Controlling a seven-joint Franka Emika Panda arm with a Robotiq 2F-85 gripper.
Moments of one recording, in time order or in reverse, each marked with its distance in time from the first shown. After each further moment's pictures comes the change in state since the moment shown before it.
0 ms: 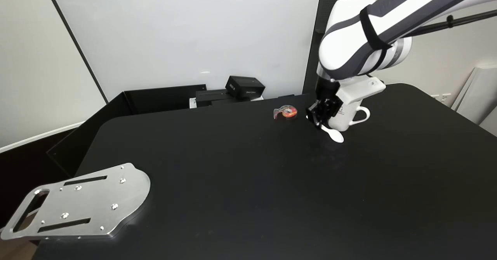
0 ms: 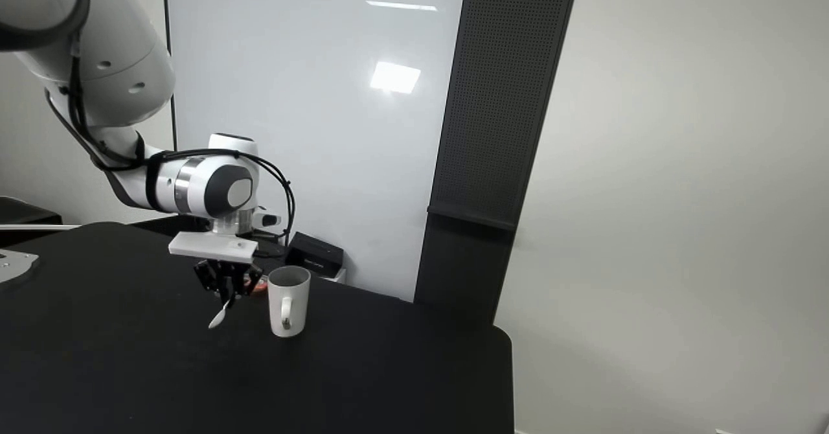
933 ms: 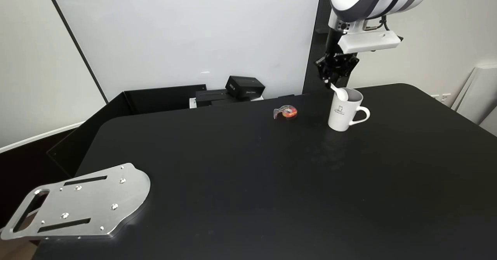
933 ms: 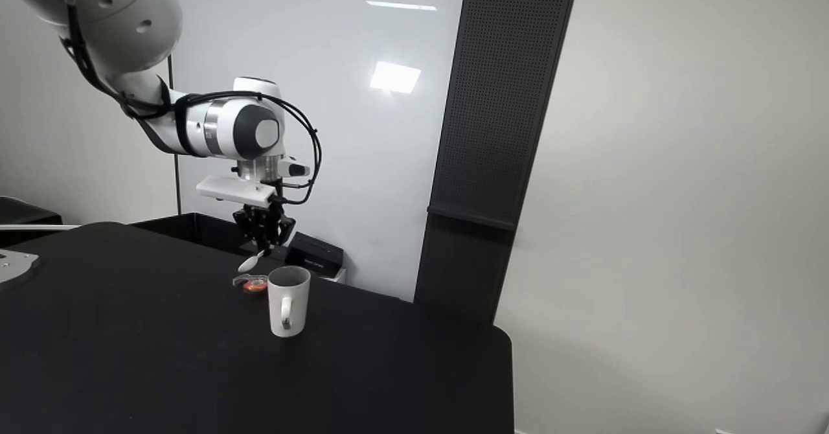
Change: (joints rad) arm 0.008 -0.080 -0.080 0.134 0.004 -0.136 0.239
